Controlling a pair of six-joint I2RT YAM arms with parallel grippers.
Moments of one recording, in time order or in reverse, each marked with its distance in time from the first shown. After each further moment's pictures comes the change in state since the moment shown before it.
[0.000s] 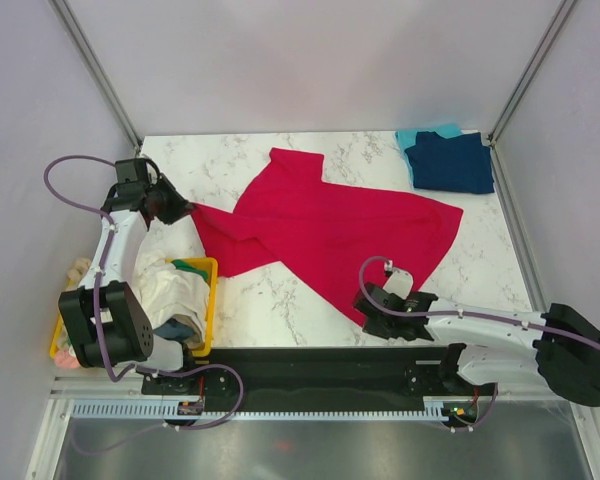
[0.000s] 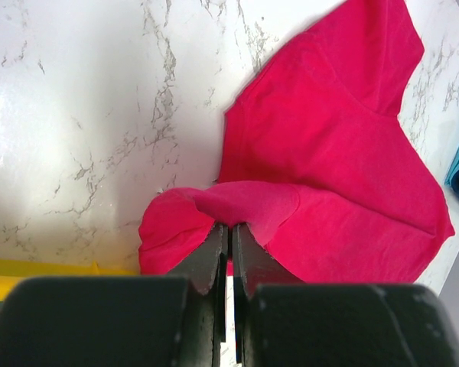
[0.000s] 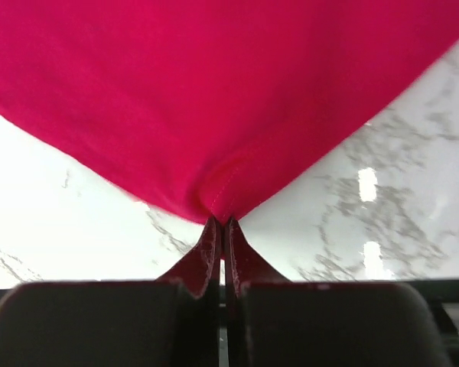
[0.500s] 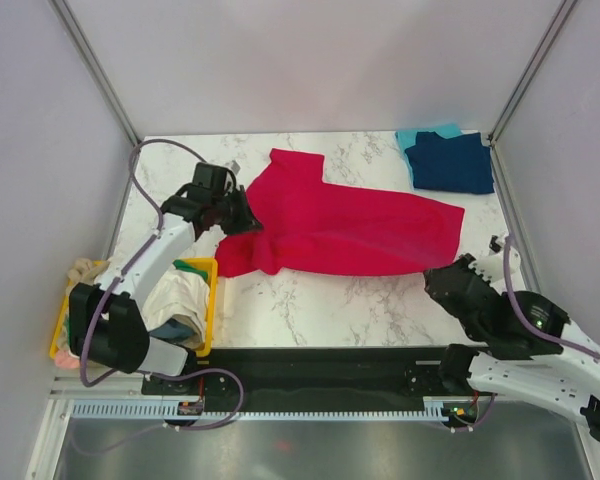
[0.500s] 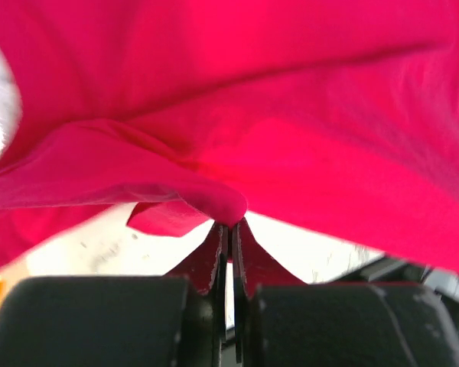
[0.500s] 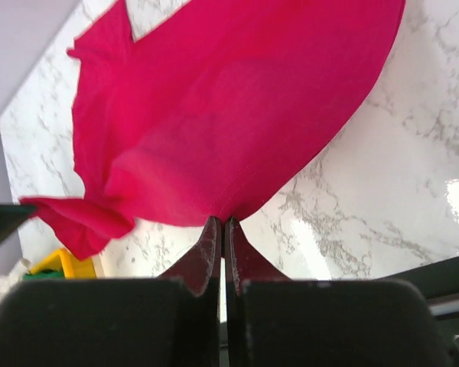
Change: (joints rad) left arm -0.432 -0.010 -0.004 -0.047 -0.014 0.015; right arm -0.009 -0.509 0.457 -0.658 0.470 0.160
